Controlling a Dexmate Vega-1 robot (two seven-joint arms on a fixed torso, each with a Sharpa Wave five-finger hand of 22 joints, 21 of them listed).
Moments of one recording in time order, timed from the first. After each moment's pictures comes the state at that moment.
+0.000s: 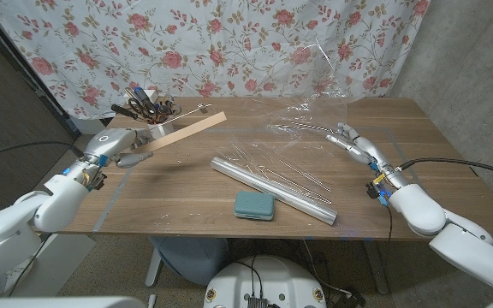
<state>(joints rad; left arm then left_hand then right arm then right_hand) 1.60 0.91 -0.28 -1.88 0.66 -0.20 0.30 1.29 0.07 0.37 -0.16 0.19 0.63 0.04 0.70 0.54 0.67 -0.06 0.78 0.73 1.04 -0.09 0.28 0.61 0.78 -0.15 1.04 0.18 -1.42 -0.89 -0.14 -1.97 0.11 0.16 -0.26 0.40 0.03 0.05 -0.15 0.20 -0.10 0.09 0.21 0.20 0.00 0.13 0.23 0.21 -0.08 0.10 0.23 0.21 0.11 0.15 0.20 0.17</state>
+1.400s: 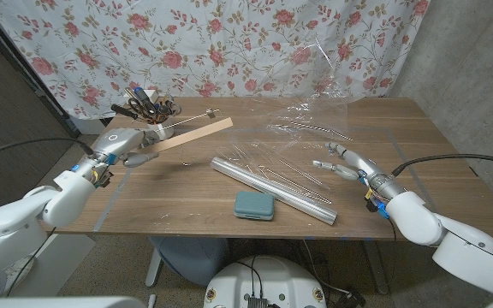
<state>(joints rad) 1.55 0.99 -0.21 -1.86 0.66 -0.17 0.31 1.29 0.07 0.37 -0.16 0.19 0.63 0.04 0.70 0.52 0.67 -0.06 0.79 0.72 1.05 -0.09 0.26 0.62 0.78 -0.15 1.06 0.17 -1.53 -1.00 -0.14 -2.20 -0.14 -0.18 -0.26 0.48 0.02 0.07 -0.15 0.20 0.02 0.07 0.26 0.23 0.18 0.09 0.29 0.22 0.06 0.04 0.27 0.23 0.19 0.15 0.21 0.17</state>
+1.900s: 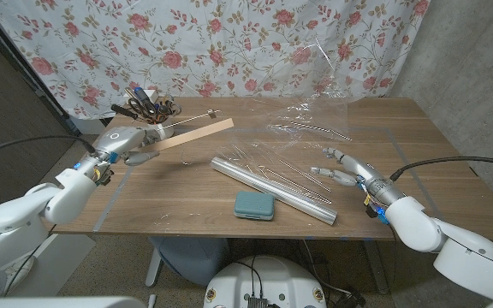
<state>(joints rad) 1.54 1.01 -0.19 -1.87 0.66 -0.15 0.32 1.28 0.08 0.37 -0.16 0.19 0.63 0.04 0.70 0.52 0.66 -0.06 0.80 0.71 1.05 -0.09 0.25 0.62 0.77 -0.15 1.07 0.17 -1.56 -1.01 -0.16 -2.23 -0.18 -0.21 -0.27 0.49 0.02 0.07 -0.15 0.20 0.02 0.06 0.26 0.23 0.18 0.09 0.29 0.23 0.06 0.04 0.28 0.24 0.21 0.15 0.21 0.17</state>
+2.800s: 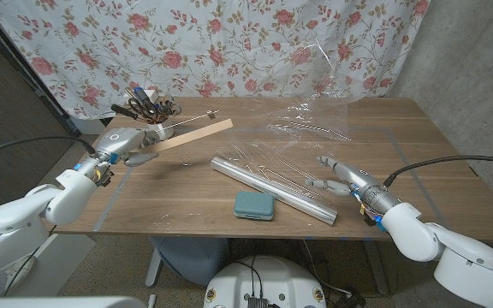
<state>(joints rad) 1.55 1.02 -0.18 -1.87 0.64 -0.13 0.32 1.28 0.08 0.37 -0.16 0.18 0.63 0.04 0.70 0.51 0.66 -0.06 0.81 0.71 1.05 -0.09 0.24 0.62 0.76 -0.15 1.07 0.17 -1.59 -1.07 -0.20 -2.32 -0.28 -0.33 -0.24 0.50 0.01 0.07 -0.14 0.20 0.06 0.04 0.26 0.22 0.19 0.06 0.28 0.24 0.15 -0.01 0.31 0.24 0.32 0.12 0.22 0.17</state>
